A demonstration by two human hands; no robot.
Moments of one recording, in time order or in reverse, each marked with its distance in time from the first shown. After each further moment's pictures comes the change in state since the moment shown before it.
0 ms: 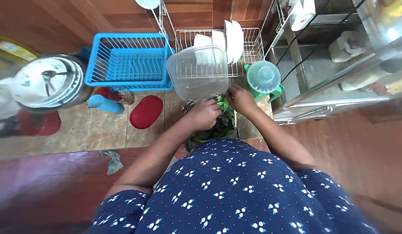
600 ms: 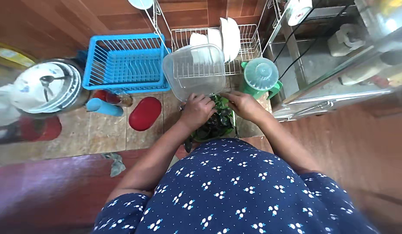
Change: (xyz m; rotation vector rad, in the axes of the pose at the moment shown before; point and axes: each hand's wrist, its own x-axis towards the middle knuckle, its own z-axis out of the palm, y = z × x) left_hand -0.007 -0.002 0.008 0.107 0.360 -0.135; right_hand -0.035 0.009 -0.015 0.143 0.092 -0.399
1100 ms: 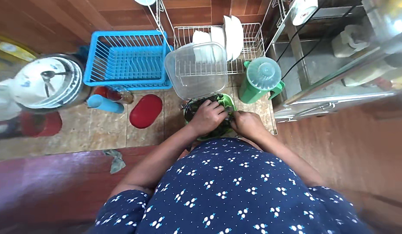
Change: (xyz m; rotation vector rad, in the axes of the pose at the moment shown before) left_hand -0.003 0.025 0.019 -0.040 0.017 0.195; right_hand -0.045 -0.044 0.020 -0.275 -0.245 0.381
